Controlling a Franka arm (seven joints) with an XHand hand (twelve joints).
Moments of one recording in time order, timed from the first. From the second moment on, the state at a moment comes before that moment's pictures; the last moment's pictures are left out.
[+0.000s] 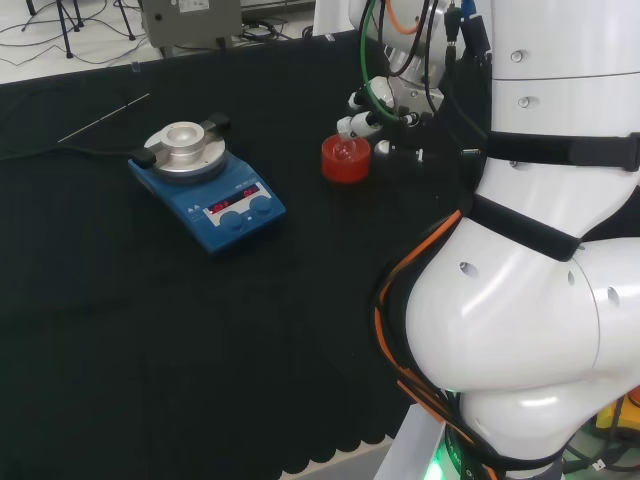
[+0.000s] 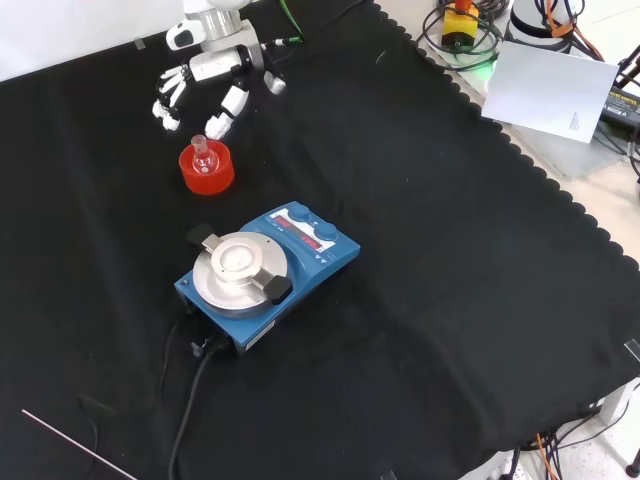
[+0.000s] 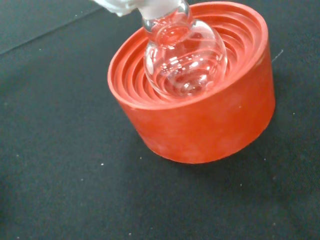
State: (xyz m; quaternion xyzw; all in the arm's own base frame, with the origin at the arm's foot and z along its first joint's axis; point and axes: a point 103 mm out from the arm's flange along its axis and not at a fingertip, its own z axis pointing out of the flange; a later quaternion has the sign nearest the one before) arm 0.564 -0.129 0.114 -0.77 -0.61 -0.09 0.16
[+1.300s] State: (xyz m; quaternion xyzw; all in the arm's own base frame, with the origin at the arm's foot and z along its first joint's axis) arm 0.570 -0.127 0.094 -0.77 -0.62 -0.09 0.15
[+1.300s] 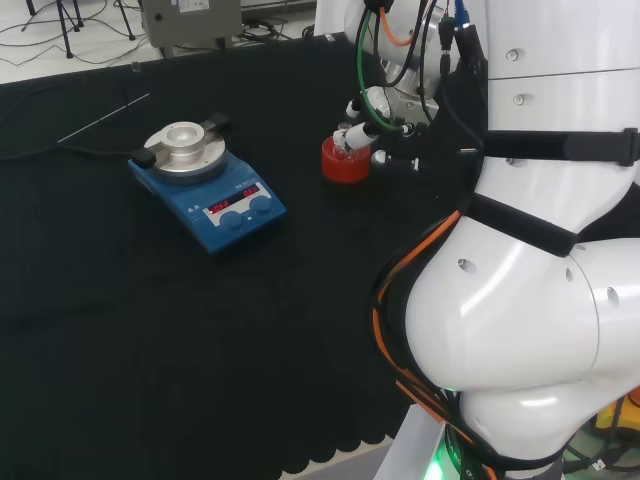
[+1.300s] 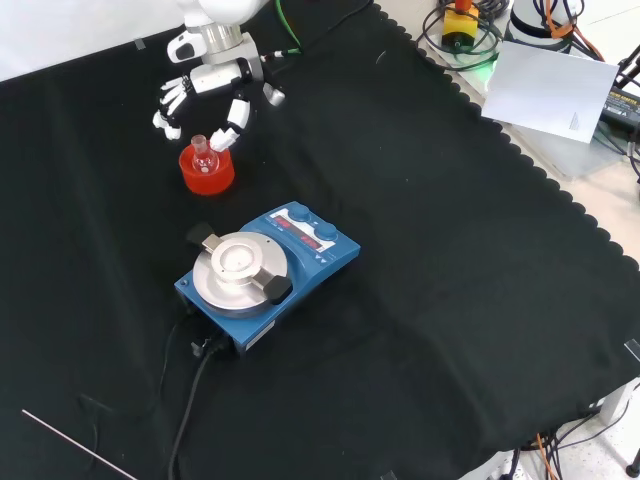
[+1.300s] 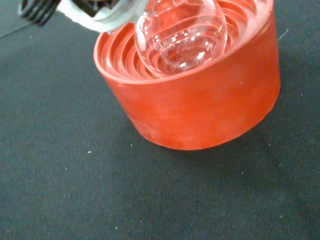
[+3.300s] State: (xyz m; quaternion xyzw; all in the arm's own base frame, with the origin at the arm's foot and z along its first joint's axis) arm 0.581 -0.124 0.107 -0.78 -0.61 -0.11 0.13
